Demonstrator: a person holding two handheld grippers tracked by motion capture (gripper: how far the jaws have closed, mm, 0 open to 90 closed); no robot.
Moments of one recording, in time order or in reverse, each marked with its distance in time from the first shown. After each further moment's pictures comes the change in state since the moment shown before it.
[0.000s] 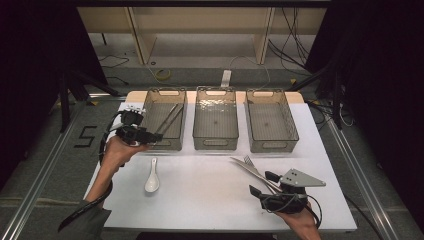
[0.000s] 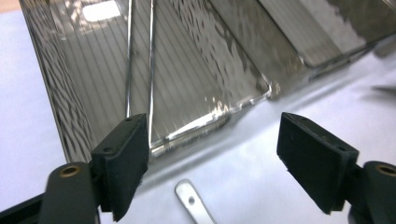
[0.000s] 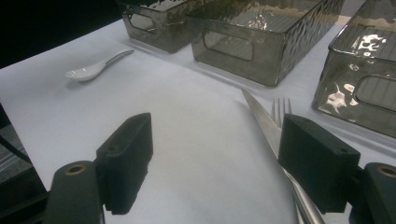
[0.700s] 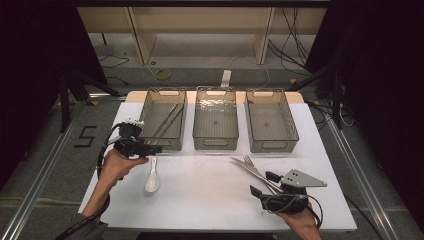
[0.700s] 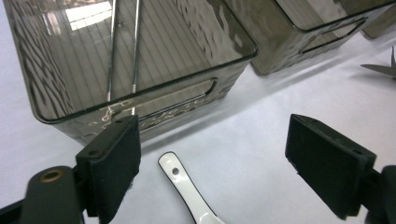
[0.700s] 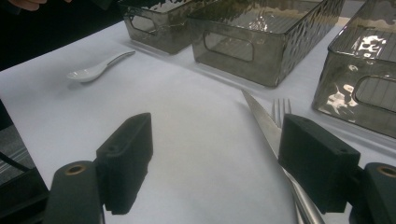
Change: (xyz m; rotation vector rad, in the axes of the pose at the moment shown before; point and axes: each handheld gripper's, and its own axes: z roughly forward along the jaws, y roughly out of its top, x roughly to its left) left arm -0.006 -0.031 0.001 -0.005 -0.035 -0.017; right arm -0.001 -0.001 -0.002 -0.004 0.003 -0.003
